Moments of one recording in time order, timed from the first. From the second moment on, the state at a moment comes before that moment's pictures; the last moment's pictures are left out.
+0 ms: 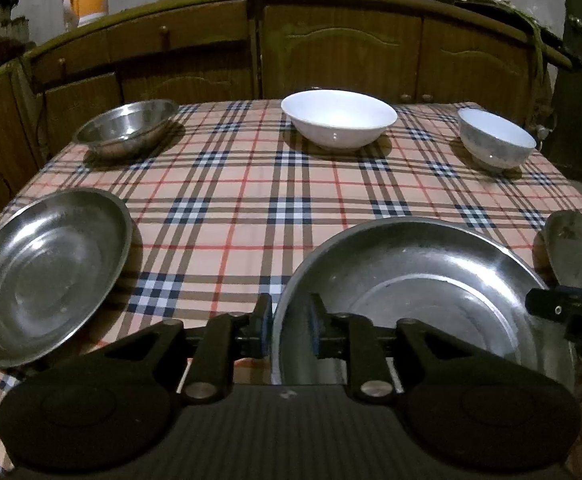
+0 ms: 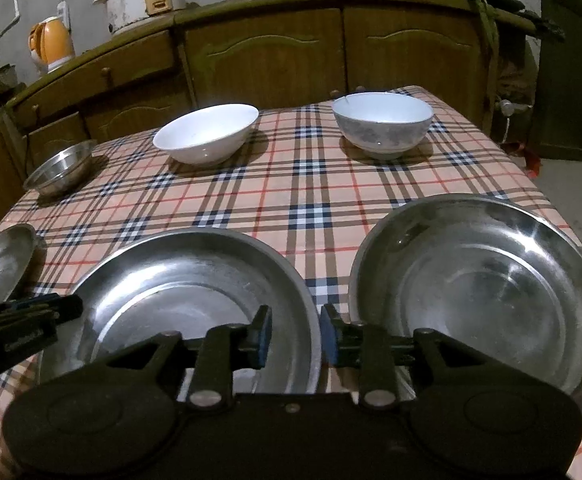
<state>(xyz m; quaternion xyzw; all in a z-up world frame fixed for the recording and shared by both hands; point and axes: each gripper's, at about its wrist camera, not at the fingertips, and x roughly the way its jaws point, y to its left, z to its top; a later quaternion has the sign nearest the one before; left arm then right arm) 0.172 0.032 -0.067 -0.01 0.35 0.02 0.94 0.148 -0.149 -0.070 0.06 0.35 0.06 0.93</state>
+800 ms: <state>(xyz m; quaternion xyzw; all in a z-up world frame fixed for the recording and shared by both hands) 0.129 0.002 -0.008 -0.06 0.30 -0.02 0.95 0.084 -0.218 -0.016 0.07 0.29 0.02 0.95</state>
